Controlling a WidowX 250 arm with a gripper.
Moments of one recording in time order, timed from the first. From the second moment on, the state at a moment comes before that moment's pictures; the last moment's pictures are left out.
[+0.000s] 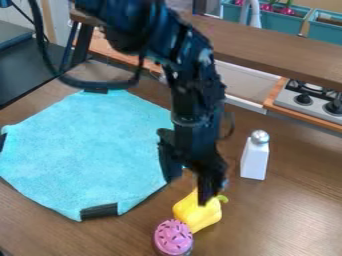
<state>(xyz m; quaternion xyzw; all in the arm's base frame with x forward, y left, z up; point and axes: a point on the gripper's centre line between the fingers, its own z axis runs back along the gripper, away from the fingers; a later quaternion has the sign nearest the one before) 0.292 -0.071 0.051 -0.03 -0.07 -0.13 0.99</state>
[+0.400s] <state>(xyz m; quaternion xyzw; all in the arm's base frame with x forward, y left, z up) 0.293 -0.078 0.027 0.05 -0.10 -0.13 0.98</state>
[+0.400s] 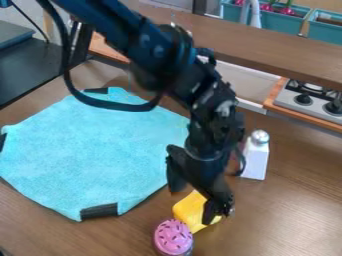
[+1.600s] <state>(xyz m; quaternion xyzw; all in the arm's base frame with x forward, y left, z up) 0.314 -0.065 0.010 0.02 -0.03 -0.07 1.00</state>
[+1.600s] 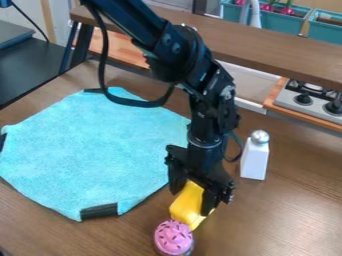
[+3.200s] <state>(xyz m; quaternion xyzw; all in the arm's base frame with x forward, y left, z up) 0.391 0.154 0.095 -0.03 -0.06 0.30 0.95</state>
